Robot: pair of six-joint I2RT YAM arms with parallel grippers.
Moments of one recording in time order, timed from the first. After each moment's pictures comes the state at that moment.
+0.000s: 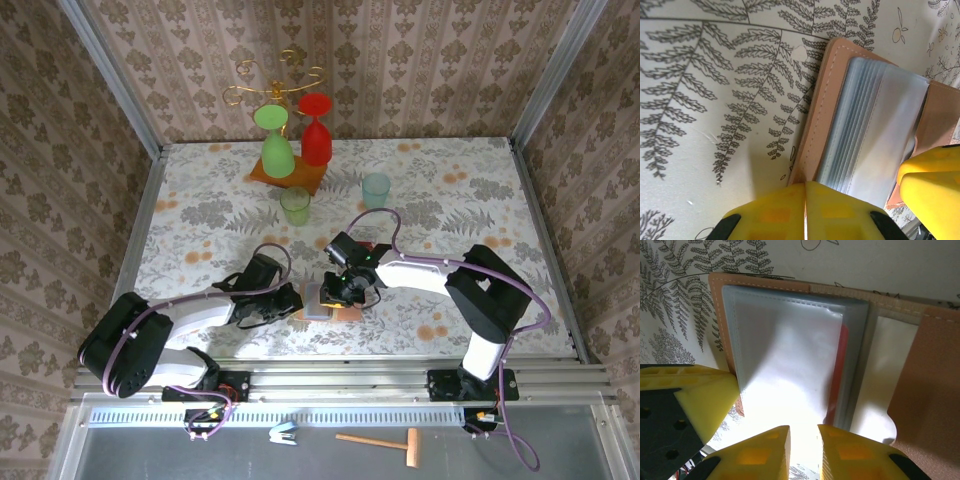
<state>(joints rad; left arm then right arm) -0.68 1.33 0.42 -0.06 0.40 -0.98 0.81 1.76 1.02 -0.42 -0.35 0.91</state>
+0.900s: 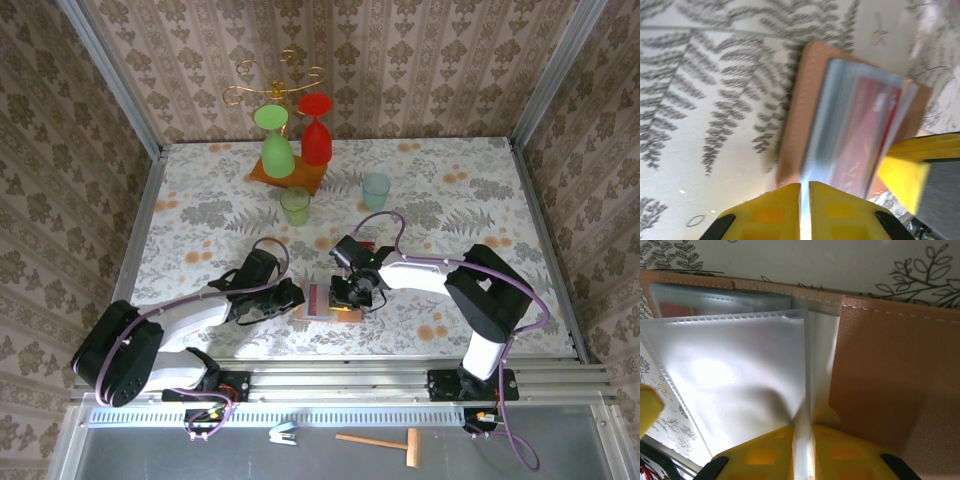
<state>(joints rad) -0.67 1.26 0.46 -0.09 0.42 -0.97 0.78 1.76 0.97 -0.43 -0.32 0.89</state>
